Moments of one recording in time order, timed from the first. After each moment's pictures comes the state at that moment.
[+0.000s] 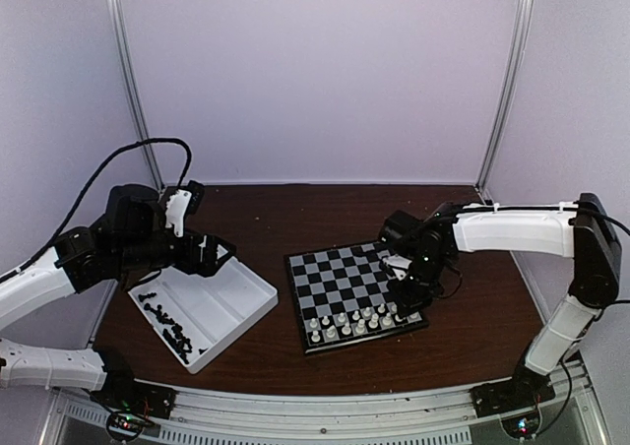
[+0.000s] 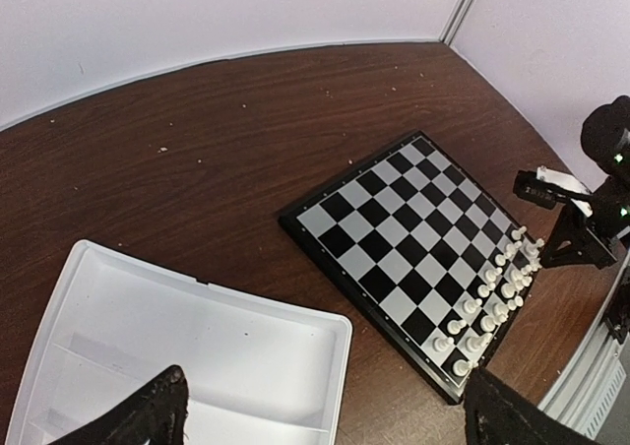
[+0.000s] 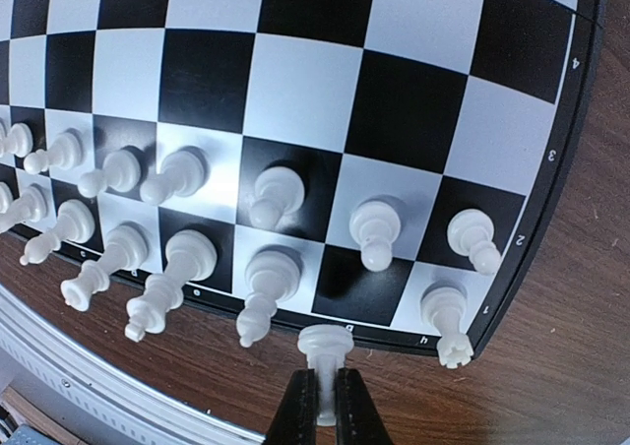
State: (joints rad) left arm -0.72 0.91 0.82 -0.44 -0.03 -0.29; right arm 0.79 1.65 1.16 -0.97 -0.11 0.42
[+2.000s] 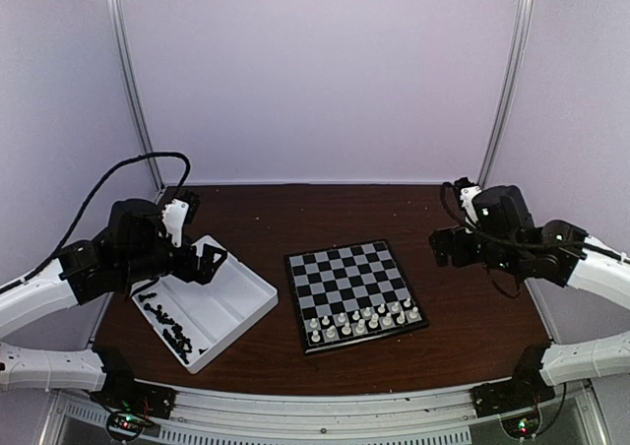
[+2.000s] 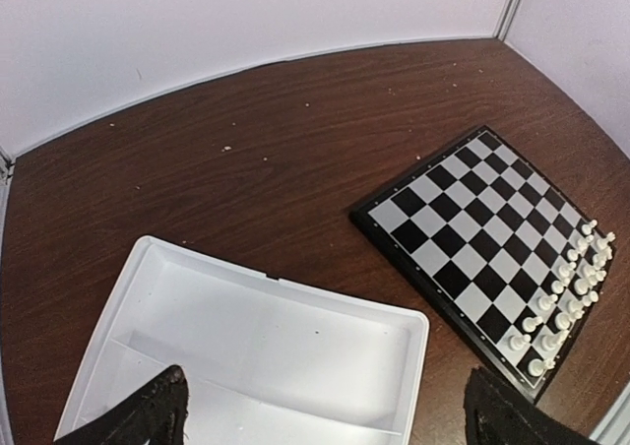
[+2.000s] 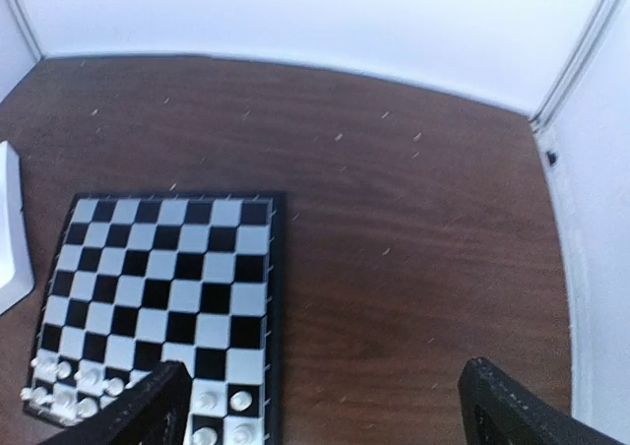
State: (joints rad) left arm -0.72 0.87 0.73 -0.40 -0.18 -0.21; right arm 0.78 1.00 0.91 -0.63 0.44 0.34
